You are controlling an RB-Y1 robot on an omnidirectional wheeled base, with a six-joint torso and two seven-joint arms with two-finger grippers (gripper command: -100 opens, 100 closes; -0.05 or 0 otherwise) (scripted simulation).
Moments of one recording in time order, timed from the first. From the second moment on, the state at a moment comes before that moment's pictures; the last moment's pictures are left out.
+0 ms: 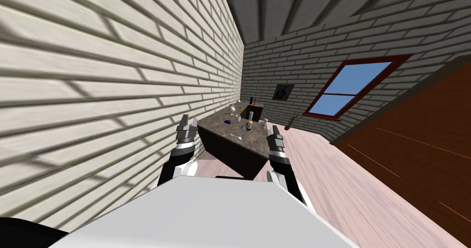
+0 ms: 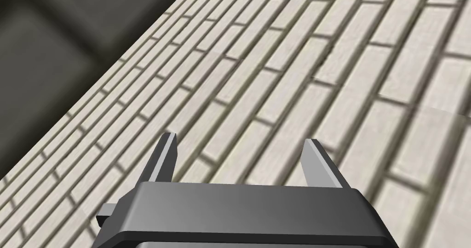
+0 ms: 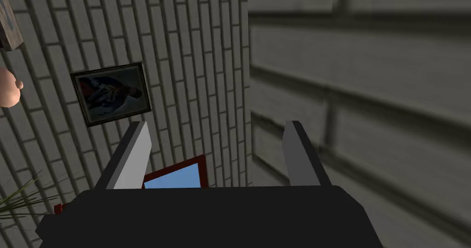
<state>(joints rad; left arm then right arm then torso) 0.49 -0.01 -0.04 -2.30 0.06 -0.50 -0.15 0.54 0.00 0.03 -2.24 0.04 -0.35 -0.01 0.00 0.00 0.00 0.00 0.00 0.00</state>
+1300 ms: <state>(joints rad) 0.49 -0.01 -0.04 -2.30 0.06 -0.50 -0.15 0.93 -0.30 -0.09 -2.15 0.13 -0.41 -0.09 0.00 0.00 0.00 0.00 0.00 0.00</state>
